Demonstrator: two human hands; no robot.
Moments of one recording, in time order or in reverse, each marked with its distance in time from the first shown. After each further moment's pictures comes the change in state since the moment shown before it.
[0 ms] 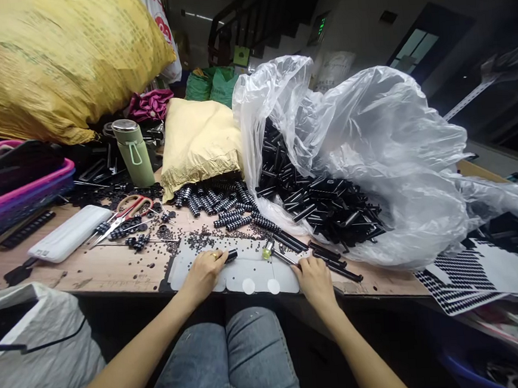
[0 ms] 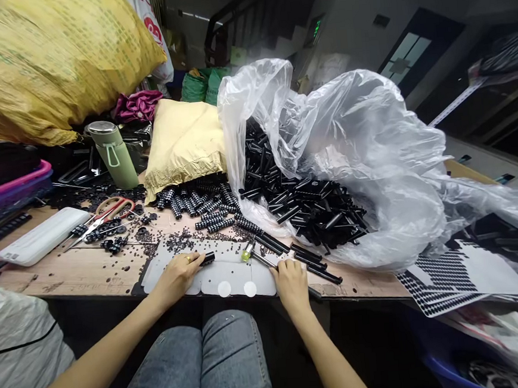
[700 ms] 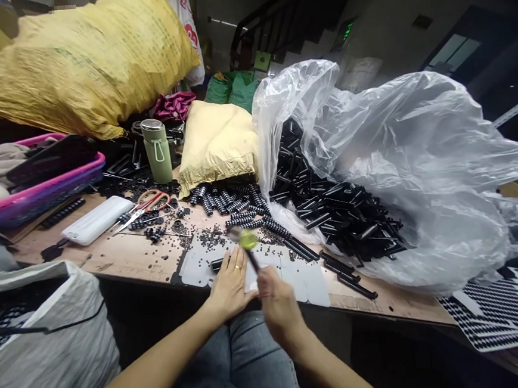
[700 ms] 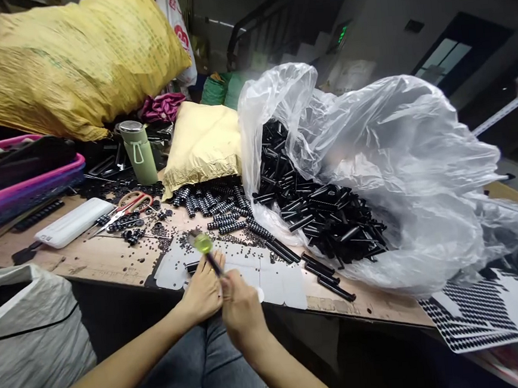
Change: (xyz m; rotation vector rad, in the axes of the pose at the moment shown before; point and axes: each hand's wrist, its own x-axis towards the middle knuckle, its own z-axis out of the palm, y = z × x) left_hand -0.006 0.047 0.024 0.137 -0.093 -0.083; right_hand -0.018 -0.123 -0.036 0.439 -0.229 -0.174
